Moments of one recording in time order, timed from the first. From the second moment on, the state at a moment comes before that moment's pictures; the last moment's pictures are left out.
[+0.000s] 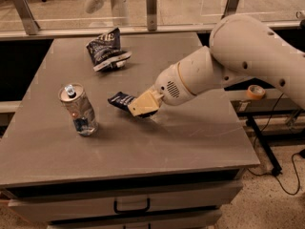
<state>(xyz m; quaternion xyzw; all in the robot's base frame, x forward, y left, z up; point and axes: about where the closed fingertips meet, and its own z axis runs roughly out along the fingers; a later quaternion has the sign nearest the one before) 0.506 0.024 0.867 -0.42 0.81 0.30 0.28</state>
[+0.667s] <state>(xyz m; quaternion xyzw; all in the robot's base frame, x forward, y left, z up) 0.489 0.040 0.854 -0.43 0.80 0.32 0.26</state>
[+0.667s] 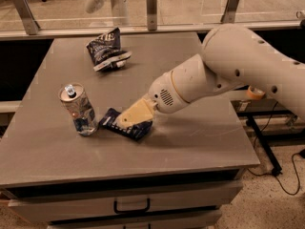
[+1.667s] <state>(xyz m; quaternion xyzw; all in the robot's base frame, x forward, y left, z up) 0.506 -0.029 0.889 -0.39 0.84 0.25 0.30</state>
